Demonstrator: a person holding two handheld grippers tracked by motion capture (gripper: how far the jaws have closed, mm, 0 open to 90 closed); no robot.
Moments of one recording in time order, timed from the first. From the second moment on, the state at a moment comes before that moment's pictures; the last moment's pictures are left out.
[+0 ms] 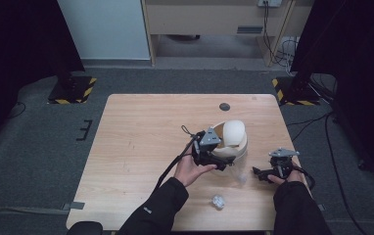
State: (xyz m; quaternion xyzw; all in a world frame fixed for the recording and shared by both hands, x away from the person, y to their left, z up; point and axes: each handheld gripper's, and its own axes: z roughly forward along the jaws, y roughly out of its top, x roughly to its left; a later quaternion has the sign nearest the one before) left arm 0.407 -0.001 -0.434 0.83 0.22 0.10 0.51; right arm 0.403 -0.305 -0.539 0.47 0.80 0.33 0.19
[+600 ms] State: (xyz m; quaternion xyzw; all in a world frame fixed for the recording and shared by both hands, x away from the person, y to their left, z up) left arm 0.389 0.030 -0.414 0.82 0.21 0.12 0.52; right arm 0.403 -0.305 -0.539 0.47 0.80 0.33 0.19
